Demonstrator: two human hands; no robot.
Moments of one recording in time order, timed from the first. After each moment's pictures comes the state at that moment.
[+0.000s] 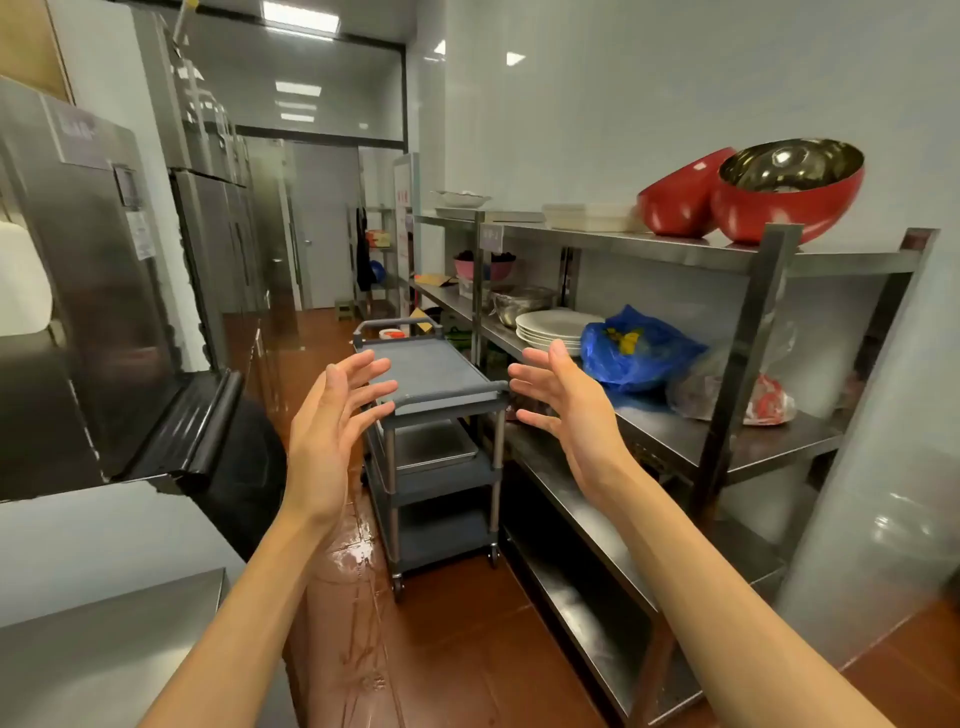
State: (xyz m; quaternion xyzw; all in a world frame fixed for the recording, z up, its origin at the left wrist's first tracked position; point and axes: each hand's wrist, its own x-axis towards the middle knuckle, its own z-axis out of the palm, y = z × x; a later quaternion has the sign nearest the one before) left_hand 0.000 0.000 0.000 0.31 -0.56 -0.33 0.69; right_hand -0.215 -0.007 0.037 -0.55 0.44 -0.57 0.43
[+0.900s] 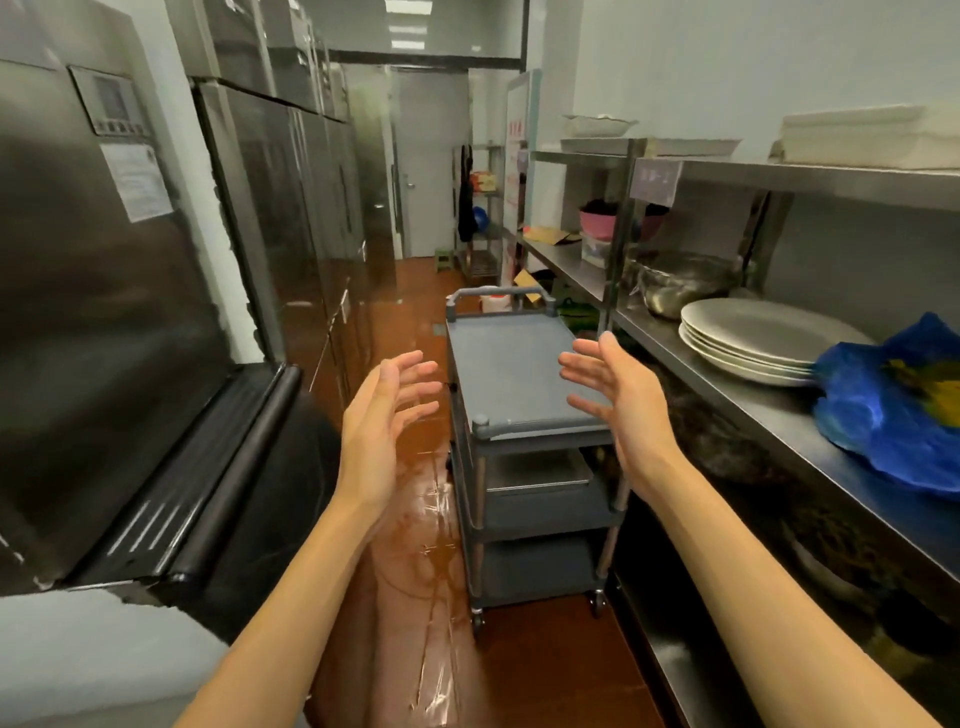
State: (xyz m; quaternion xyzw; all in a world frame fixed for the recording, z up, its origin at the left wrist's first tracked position) left_hand 0.110 -0.417 -0.052 0.44 -0.48 -0.31 0.69; right_hand -0.096 -0.476 -0.024 -0.54 0.43 -0.56 0.46
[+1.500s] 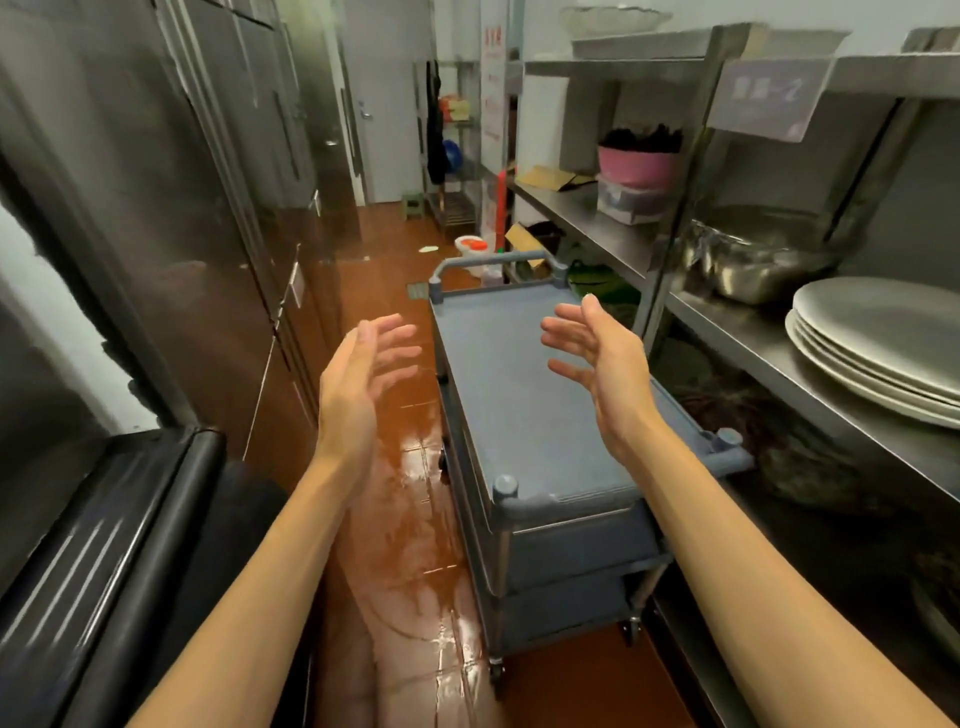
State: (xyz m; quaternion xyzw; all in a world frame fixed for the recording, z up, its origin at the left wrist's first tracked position) left_hand 0.250 -0.774 -0.092 0.47 -0.49 -0.33 0.66; right_hand 0.041 -0.817 -0.074 -0.51 0.46 -0.57 0.46
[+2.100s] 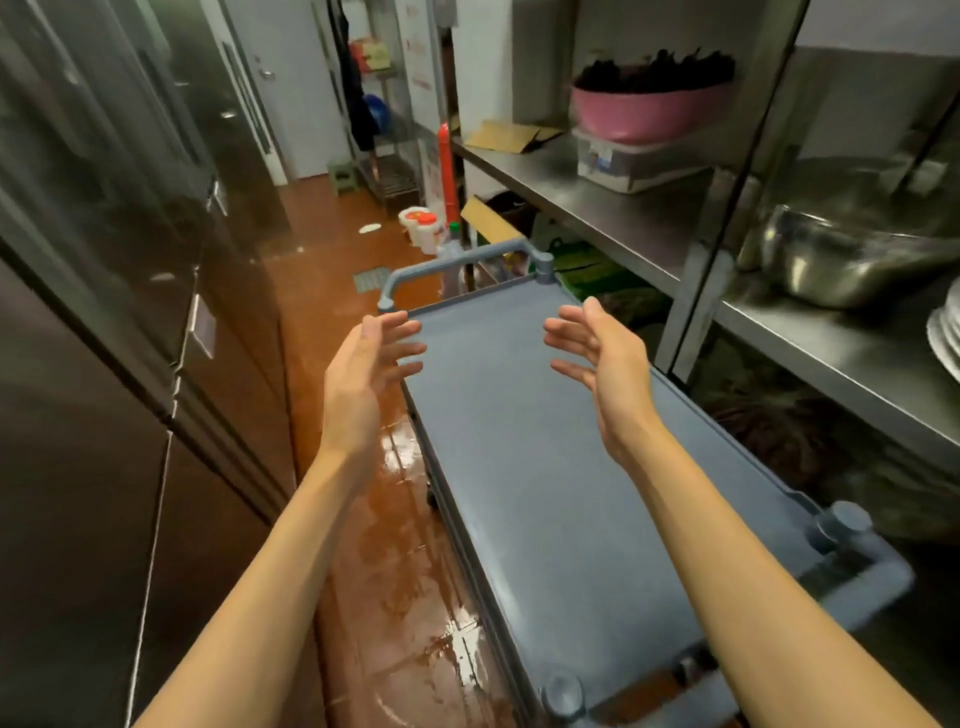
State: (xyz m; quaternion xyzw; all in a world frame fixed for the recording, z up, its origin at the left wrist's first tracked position) left_hand 0.290 -1.118 -0.130 0.46 -0.52 -0.39 0.61; right_hand 0.078 -1.119 -0.127 -0.42 0.51 -0.61 0.44
